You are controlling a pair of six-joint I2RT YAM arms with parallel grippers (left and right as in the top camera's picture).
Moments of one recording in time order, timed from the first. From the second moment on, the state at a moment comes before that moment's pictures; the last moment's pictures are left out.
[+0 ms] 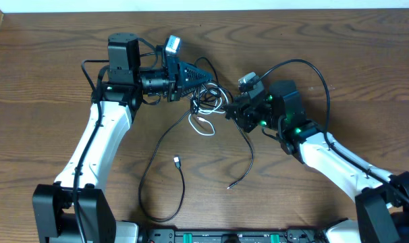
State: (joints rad) left arm -0.10 1.57 1.17 -0.19 1.27 -0.96; right arm 0.44 1.56 0.78 0.20 -0.45 0.09
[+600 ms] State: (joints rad) left arm -0.10 1.57 1.17 -0.19 1.27 -0.96; right arm 0.44 1.66 0.78 0.25 -0.19 0.20
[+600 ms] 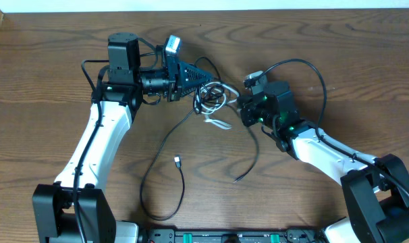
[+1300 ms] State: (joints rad) left arm -0.11 1.57 1.17 -0.19 1.28 -0.89; right arm 0.08 1.66 0.79 0.10 0.12 0.36
